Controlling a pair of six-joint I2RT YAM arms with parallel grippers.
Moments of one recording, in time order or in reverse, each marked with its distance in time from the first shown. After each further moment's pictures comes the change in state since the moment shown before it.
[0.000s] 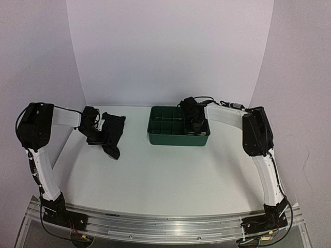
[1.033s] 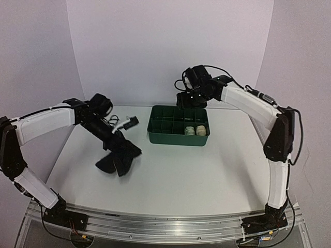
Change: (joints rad) left arm -0.424 -0.424 0.041 -0.481 0.476 0.564; right arm 0.085 -0.324 0.049 0.014 -0.218 -0.255
